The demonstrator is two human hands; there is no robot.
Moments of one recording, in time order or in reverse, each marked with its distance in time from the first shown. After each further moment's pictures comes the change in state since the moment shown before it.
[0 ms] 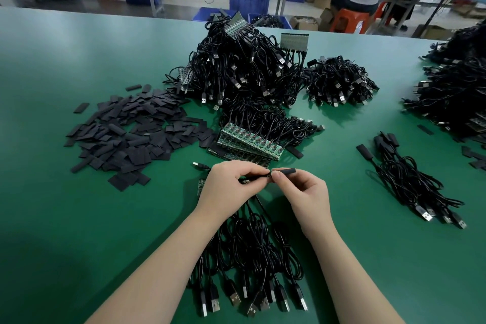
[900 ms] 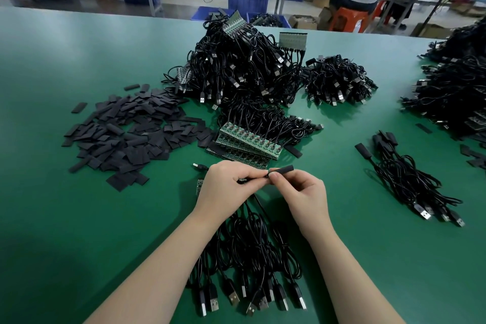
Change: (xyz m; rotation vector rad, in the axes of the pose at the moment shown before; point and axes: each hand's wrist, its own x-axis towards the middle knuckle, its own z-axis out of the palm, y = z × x) left_hand -0.002 0.003 -0.001 0.018 0.032 0.075; right_hand 0.000 0.003 0.000 -0.047 -0.004 -0.014
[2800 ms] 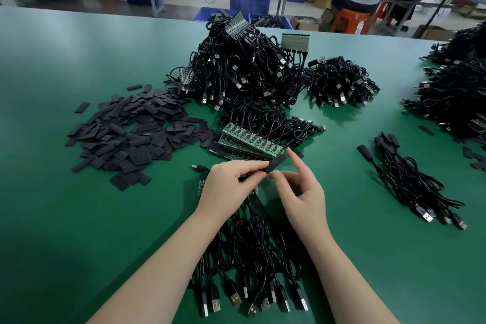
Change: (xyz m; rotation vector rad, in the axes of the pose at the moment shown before) left_hand 0.000 -0.005 0.001 -0.006 -0.010 -0.112; right_hand -0.007 0.000 0.009 -0.090 0.035 -0.111
